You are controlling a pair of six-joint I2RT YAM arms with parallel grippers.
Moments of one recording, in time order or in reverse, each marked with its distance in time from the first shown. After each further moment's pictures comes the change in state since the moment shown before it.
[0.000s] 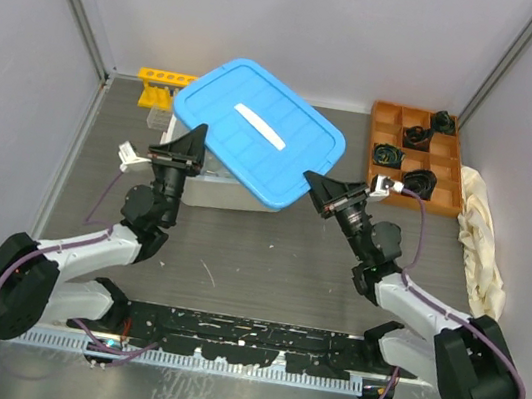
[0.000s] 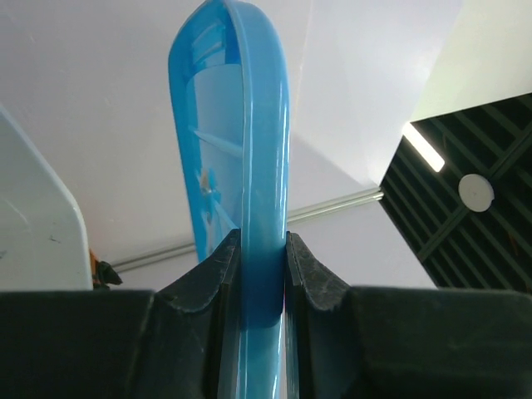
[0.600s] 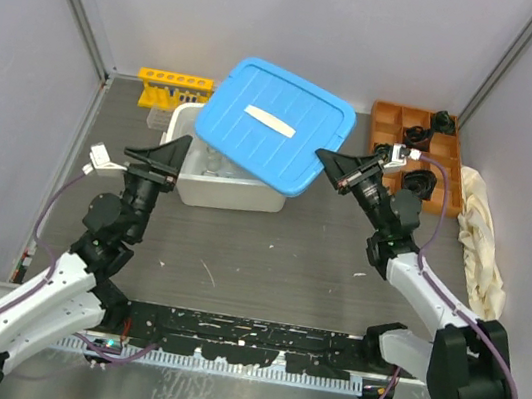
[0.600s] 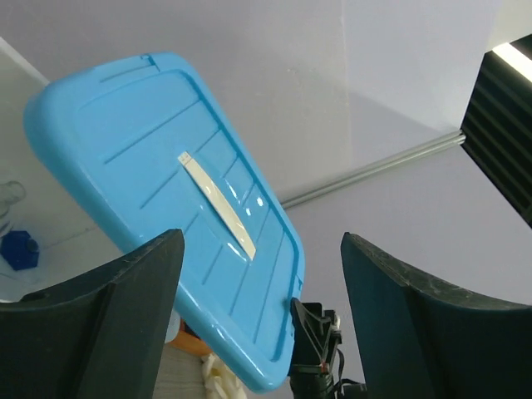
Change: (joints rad) left arm 0.003 -0.484 0.027 -0.654 0.068 0.227; right arm -0.170 -0.003 0.240 -0.242 -0.236 -0.128
